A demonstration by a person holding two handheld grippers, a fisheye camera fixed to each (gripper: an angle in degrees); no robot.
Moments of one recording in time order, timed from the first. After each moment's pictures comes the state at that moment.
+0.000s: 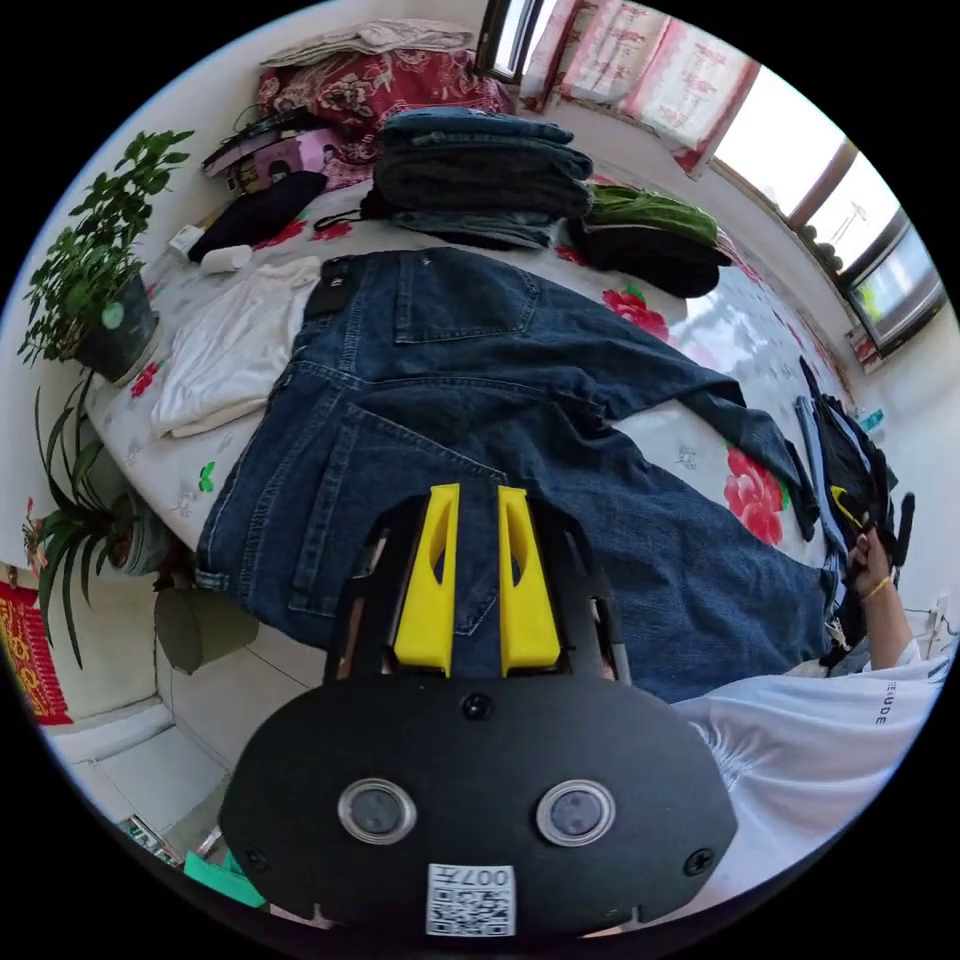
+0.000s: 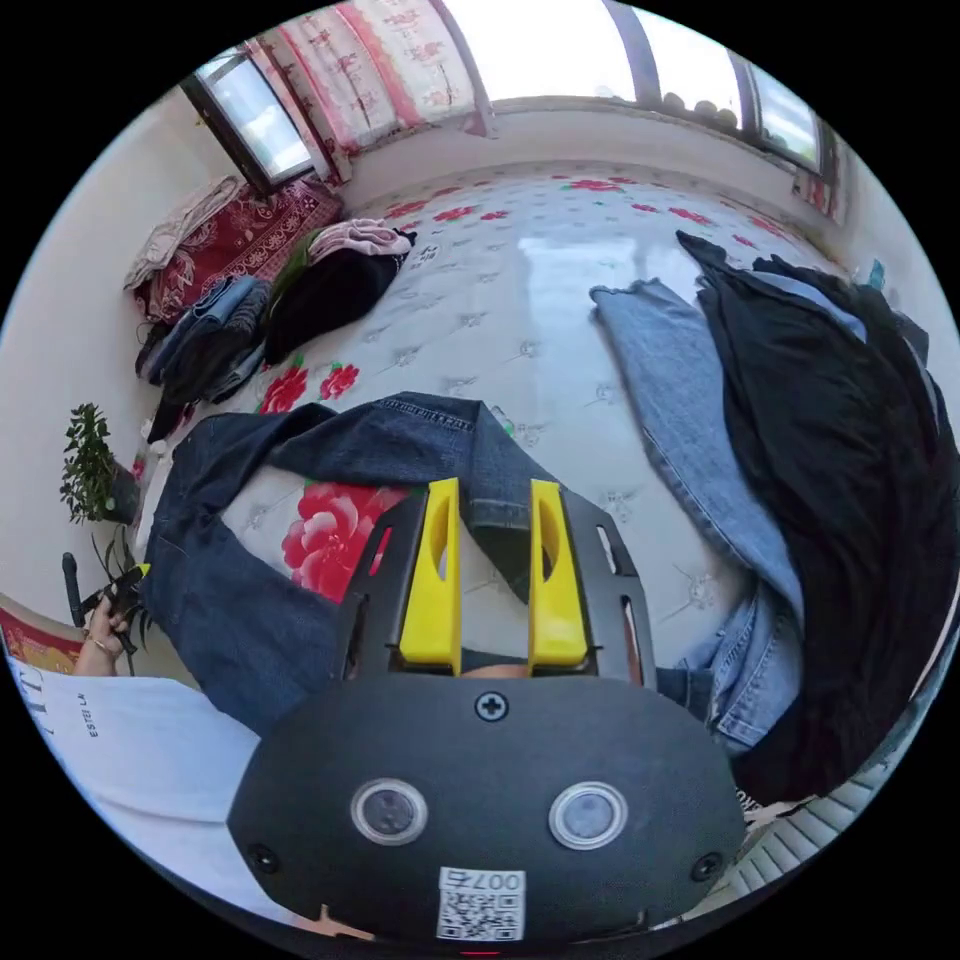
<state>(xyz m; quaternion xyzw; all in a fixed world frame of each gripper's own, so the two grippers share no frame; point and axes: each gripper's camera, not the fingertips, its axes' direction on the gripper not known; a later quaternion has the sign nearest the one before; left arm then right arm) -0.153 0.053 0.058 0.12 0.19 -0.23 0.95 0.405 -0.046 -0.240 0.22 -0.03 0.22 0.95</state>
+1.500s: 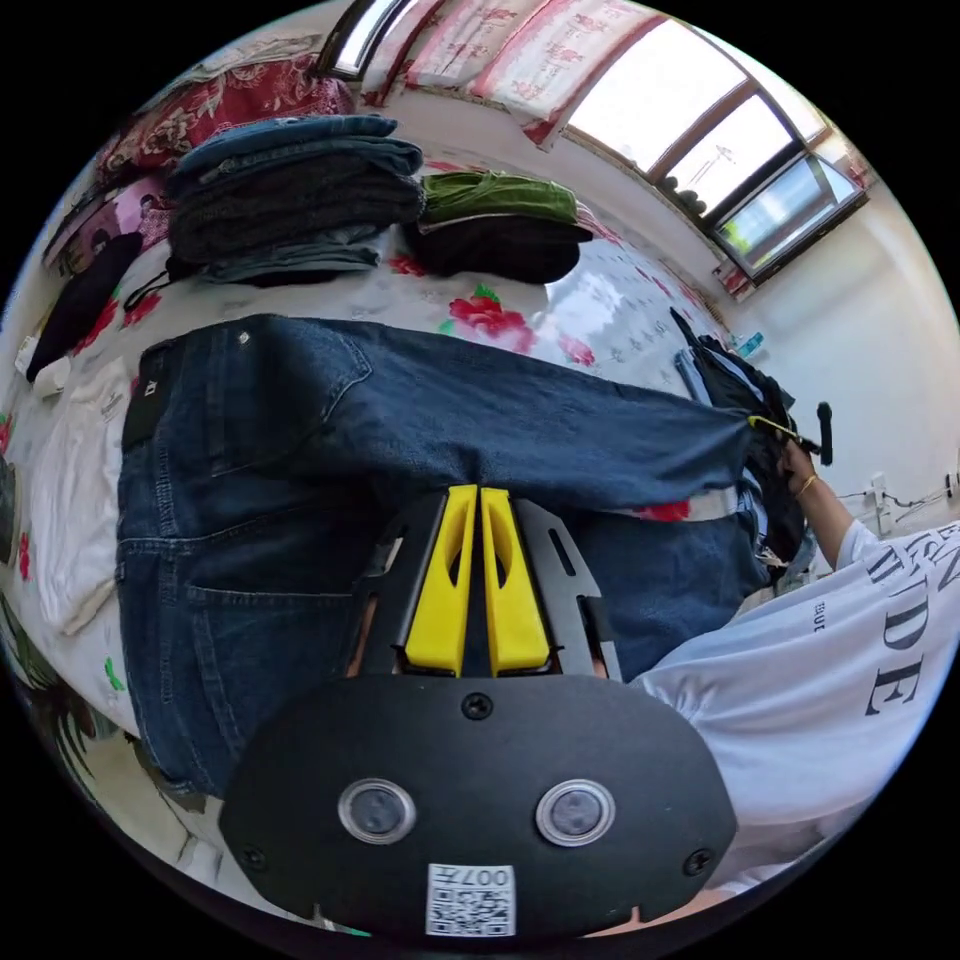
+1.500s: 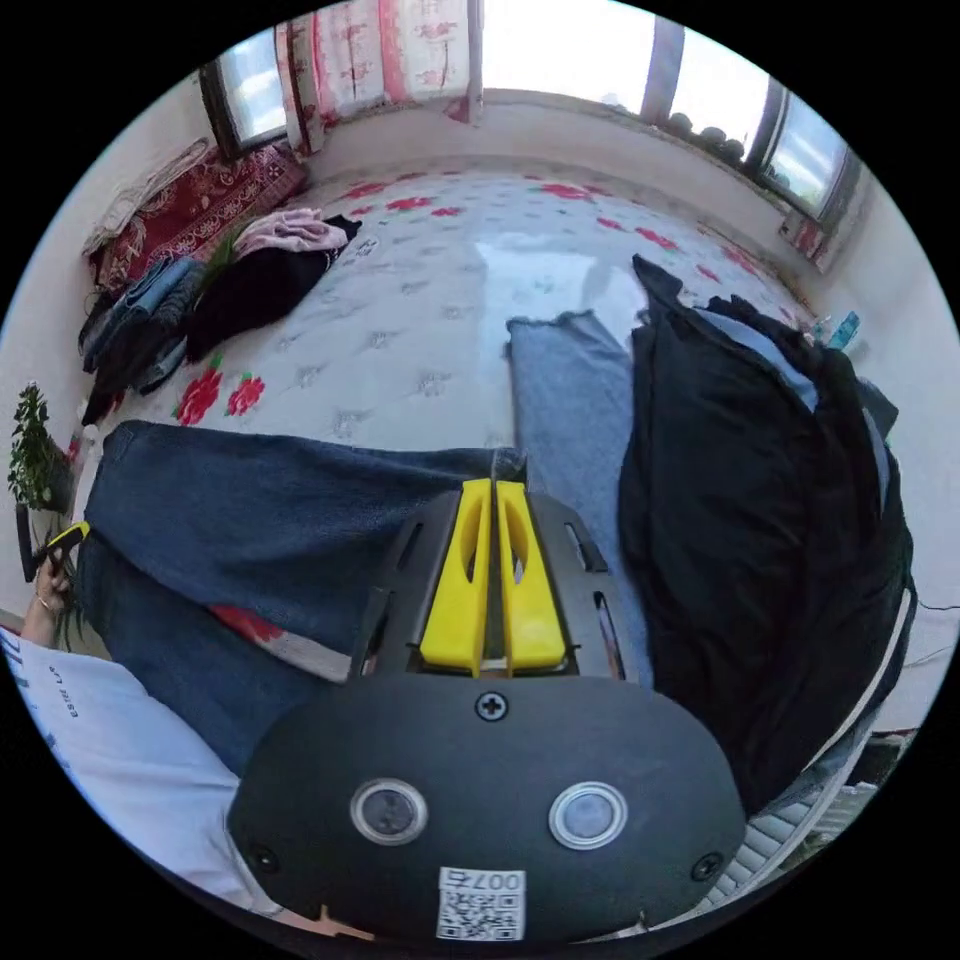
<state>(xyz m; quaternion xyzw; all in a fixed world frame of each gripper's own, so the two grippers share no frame) -0.175 -0.072 0.013 0.19 0.33 -0.07 0.92 0.452 -0.070 -0.215 0.25 0.12 0.23 0.93</state>
